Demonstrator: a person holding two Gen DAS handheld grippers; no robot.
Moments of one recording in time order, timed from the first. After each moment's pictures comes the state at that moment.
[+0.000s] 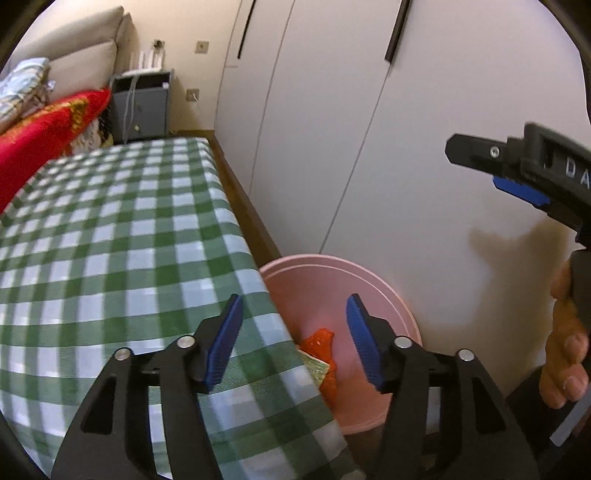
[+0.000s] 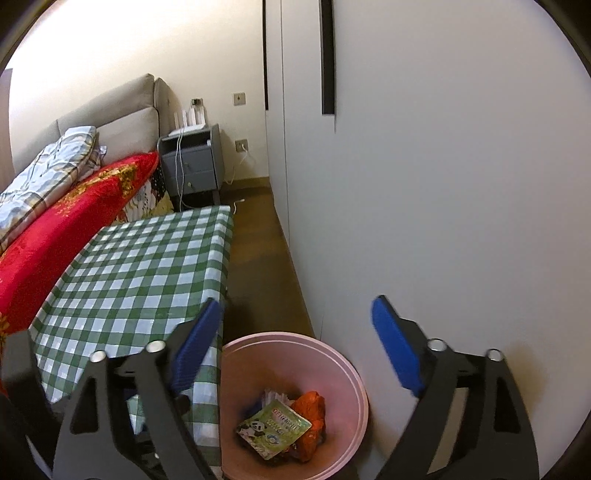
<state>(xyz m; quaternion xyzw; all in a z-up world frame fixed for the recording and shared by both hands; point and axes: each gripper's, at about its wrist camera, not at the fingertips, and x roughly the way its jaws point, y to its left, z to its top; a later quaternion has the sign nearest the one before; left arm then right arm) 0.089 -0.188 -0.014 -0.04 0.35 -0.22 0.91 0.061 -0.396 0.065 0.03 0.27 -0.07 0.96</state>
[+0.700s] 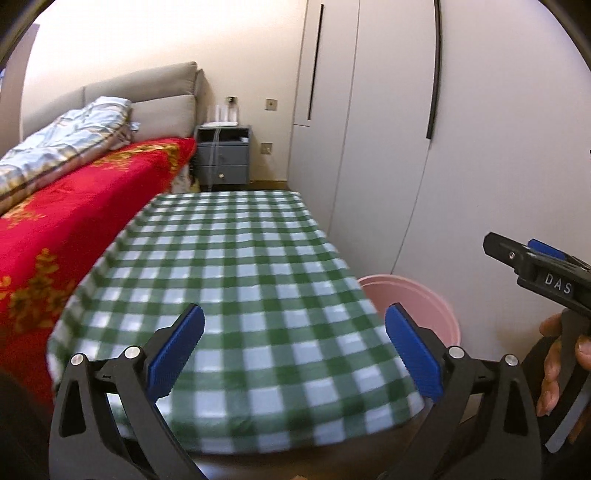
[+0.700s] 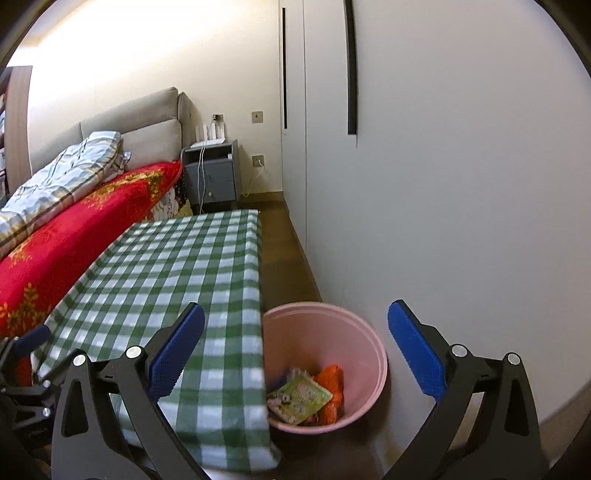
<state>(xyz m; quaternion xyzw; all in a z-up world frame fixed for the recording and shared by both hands) -0.036 -0.073 0.033 -0.02 0.26 -0.09 0.96 -0.049 -0.330 0.055 0.02 0.24 -0.06 0.97</state>
